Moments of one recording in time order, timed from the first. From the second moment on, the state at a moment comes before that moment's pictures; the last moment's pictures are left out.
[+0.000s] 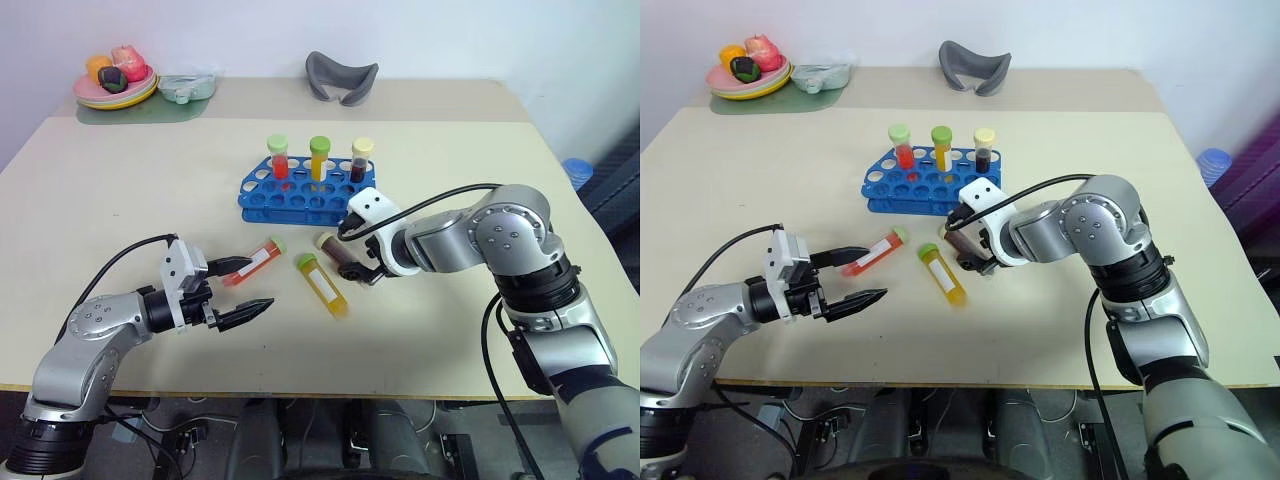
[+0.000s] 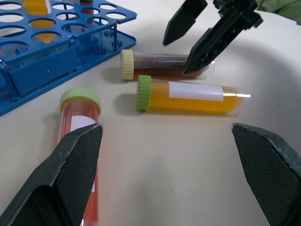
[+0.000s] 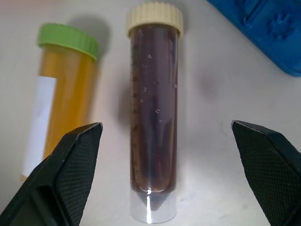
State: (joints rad) left arm -0.03 0.69 0.13 -0.33 -0.54 0.40 -0.98; right arm -0.94 -0.52 0.31 -0.11 1.18 1.61 -0.28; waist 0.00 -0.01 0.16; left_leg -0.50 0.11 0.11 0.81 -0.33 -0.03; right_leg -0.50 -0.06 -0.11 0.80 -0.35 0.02
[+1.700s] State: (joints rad) left arm 0.00 0.68 0.10 -0.33 -0.53 0.35 -0.99; right arm -1.04 -0.46 0.45 0.05 1.33 1.61 -0.47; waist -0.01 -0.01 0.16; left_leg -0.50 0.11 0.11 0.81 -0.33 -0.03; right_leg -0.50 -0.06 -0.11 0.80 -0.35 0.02
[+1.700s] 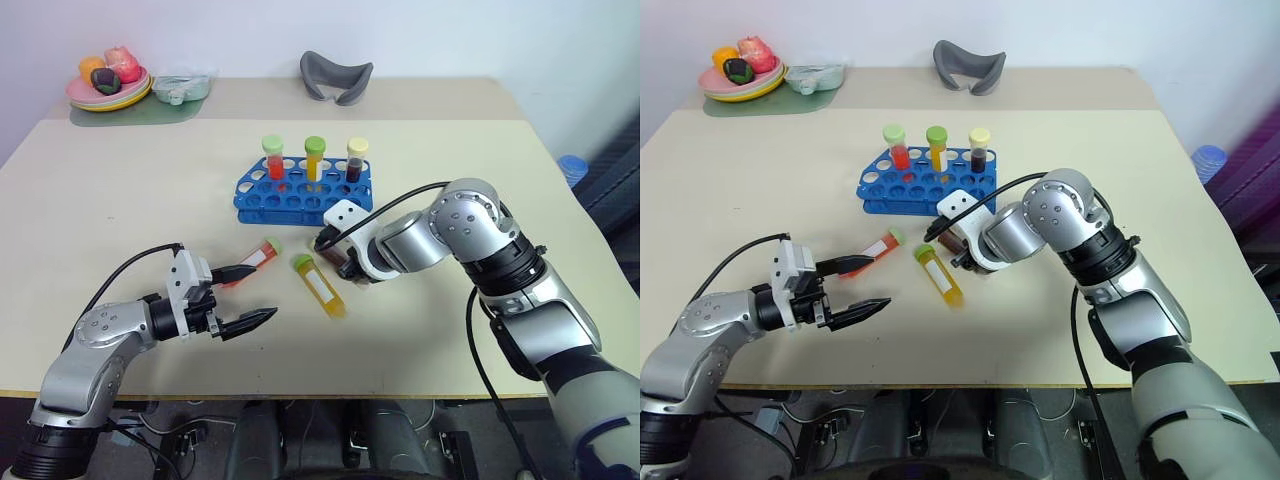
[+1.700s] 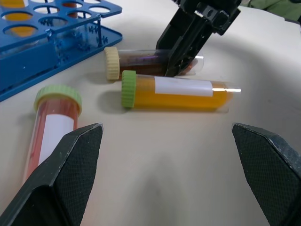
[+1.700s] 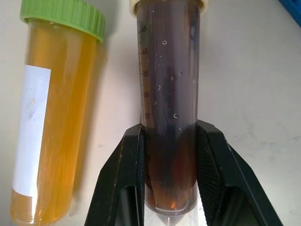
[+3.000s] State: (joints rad) left arm -0.02 0.66 0.10 -0.28 -0.51 0.32 -0.99; right arm -0.61 -0.42 0.14 -0.34 0.56 0.67 0.11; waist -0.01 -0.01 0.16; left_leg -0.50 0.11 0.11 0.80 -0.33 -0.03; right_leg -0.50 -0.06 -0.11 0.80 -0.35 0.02
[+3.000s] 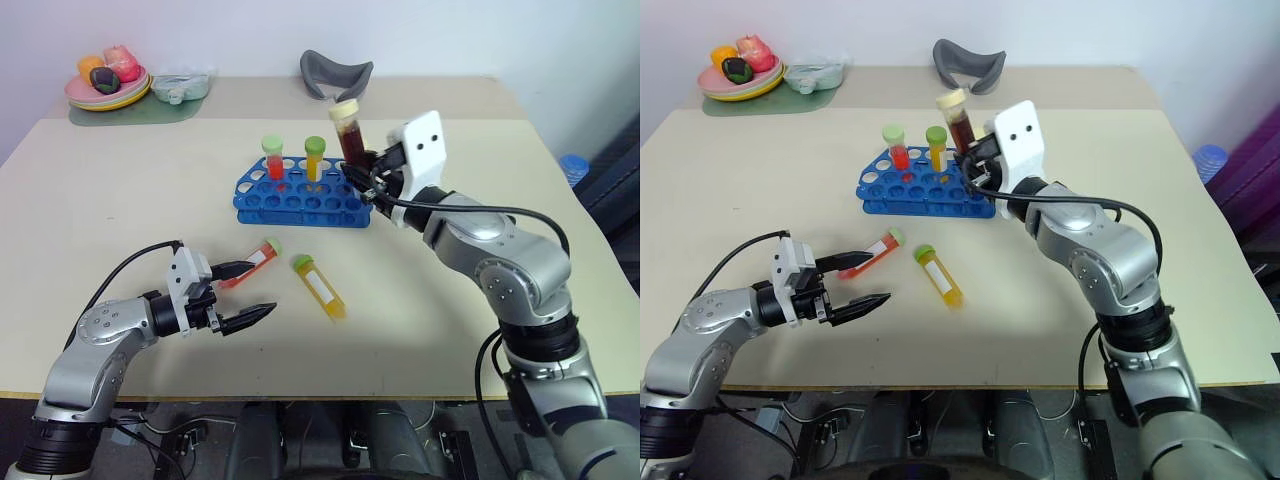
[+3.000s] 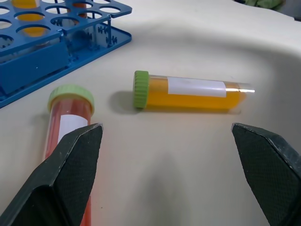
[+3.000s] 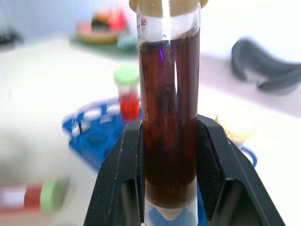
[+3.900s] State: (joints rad) left arm -0.08 0.60 0.12 -0.28 -0.54 0.34 -0.90; right arm -0.52 -0.12 0.10 0.19 0.20 -0.08 0.29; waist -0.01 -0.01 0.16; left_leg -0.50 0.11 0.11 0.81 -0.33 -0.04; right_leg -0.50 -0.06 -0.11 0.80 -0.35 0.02
